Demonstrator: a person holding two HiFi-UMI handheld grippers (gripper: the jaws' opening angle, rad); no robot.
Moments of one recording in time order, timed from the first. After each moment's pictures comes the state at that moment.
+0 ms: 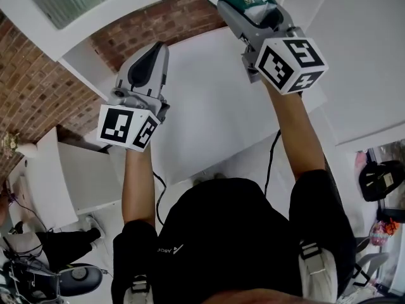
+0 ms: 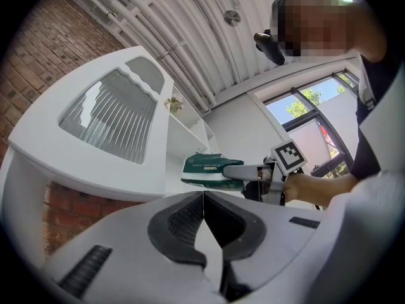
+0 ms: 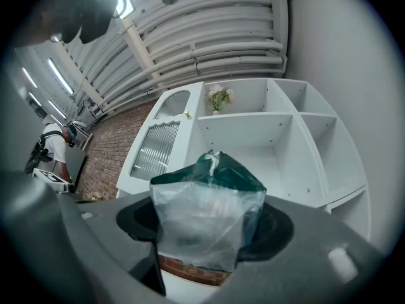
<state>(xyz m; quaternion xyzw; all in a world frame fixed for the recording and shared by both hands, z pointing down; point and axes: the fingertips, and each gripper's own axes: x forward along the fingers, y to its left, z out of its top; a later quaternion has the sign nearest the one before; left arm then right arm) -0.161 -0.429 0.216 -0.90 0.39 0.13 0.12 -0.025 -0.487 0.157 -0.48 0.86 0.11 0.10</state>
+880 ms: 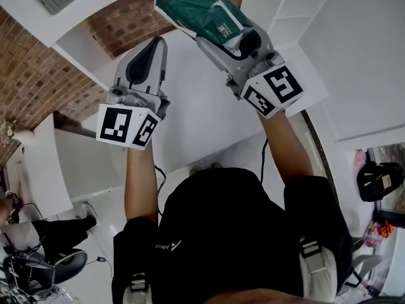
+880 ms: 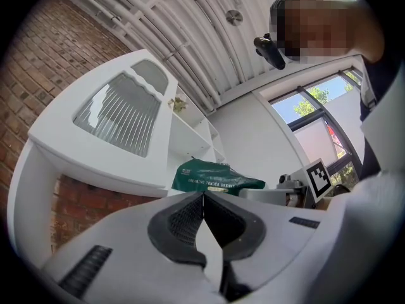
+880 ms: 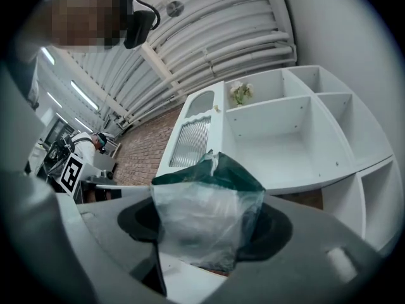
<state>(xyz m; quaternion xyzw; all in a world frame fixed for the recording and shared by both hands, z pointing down) -0.157 -0.416 0.237 -0.89 0.42 0.14 0.11 -0.070 -0.438 0.235 -0.38 0.91 0.12 0.11</state>
